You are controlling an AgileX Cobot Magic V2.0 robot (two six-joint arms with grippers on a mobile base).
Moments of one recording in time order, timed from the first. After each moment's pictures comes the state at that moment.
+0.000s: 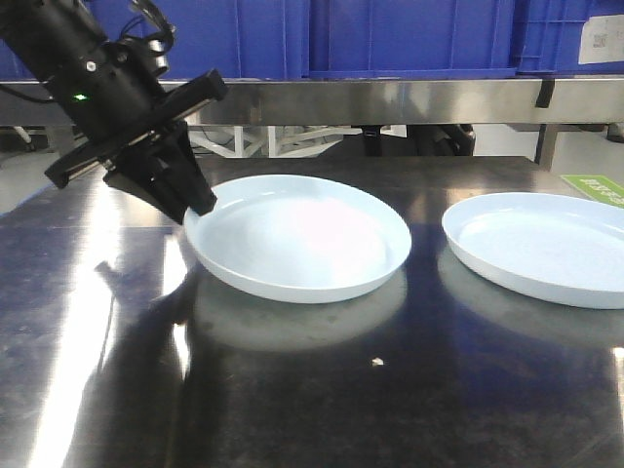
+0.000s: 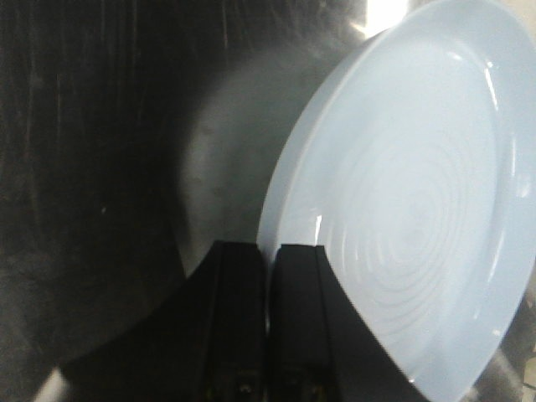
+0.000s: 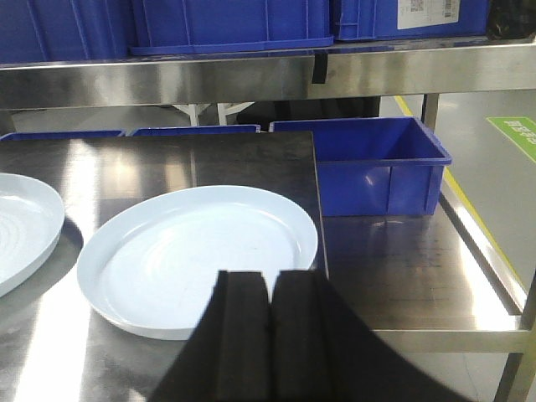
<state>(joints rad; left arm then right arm) -0.30 1.91 -1.42 -0.61 0.93 0.19 0.00 -0.01 0.03 0.05 0.12 0.06</state>
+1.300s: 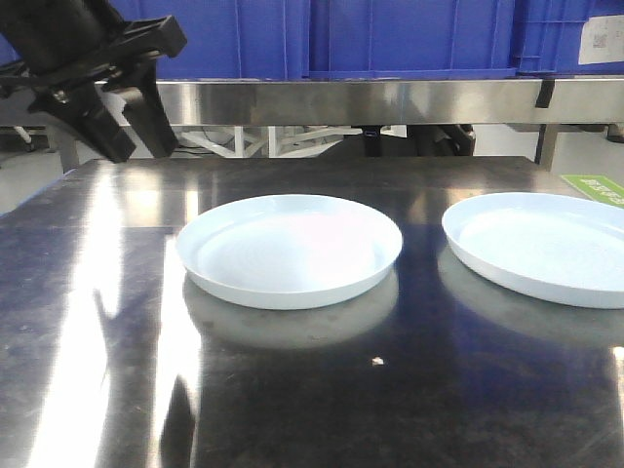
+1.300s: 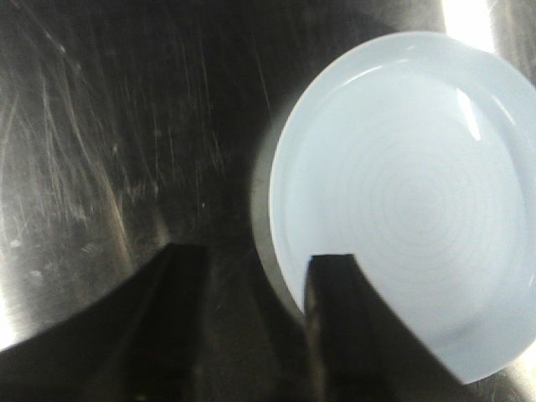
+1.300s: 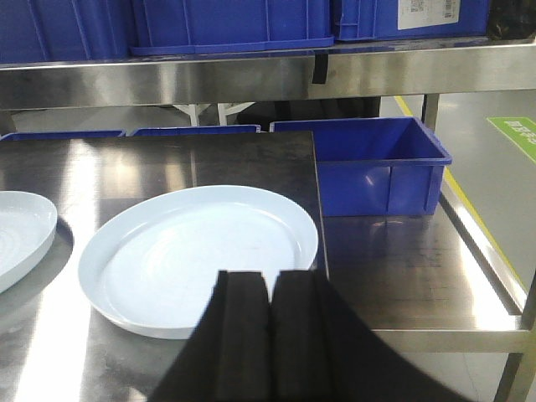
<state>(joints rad) -0.36 1.66 -1.29 -0.32 0.77 0.19 0.00 -0.01 0.03 0.05 0.12 0.06</state>
